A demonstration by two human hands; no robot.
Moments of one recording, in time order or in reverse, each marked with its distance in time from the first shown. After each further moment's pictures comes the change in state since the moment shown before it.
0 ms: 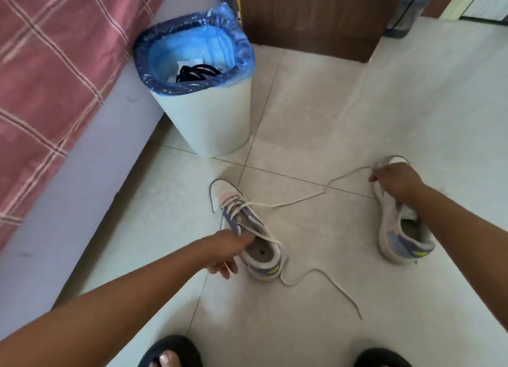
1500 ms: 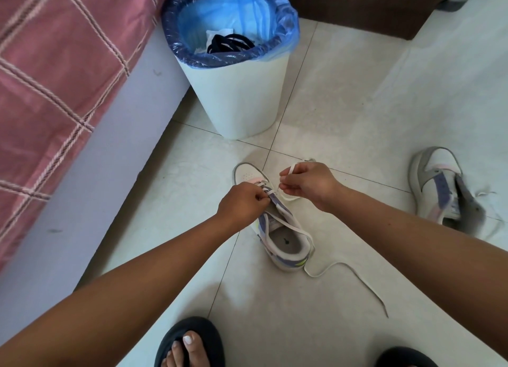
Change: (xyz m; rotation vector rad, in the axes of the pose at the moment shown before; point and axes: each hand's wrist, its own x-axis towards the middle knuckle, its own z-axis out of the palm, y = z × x) left_hand 0.031 0.000 -0.028 0.063 0.576 0.482; right_hand -0.070 -0.121 0.140 0.740 -0.519 -0.035
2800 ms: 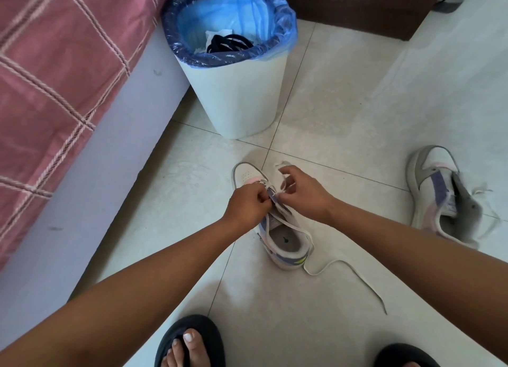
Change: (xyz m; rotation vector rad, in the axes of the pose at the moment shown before) left_hand -0.003 -0.001 0.014 -0.131 0.050 0.025; right_hand -0.015 0.018 0.004 -0.672 -0.062 -0.284
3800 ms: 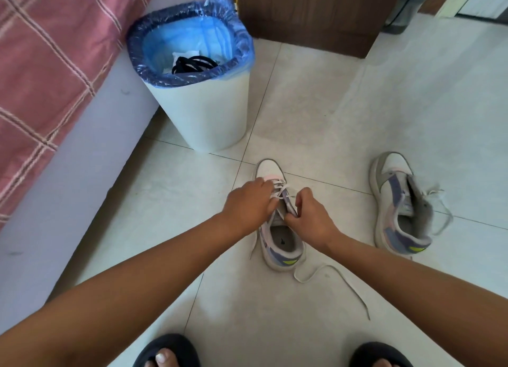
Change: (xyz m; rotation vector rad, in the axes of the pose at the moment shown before) left_hand 0.006 0.066 0.011 0.647 -0.083 0.329; right_hand -0.049 0.037 -0.021 -0.064 0.235 0.143
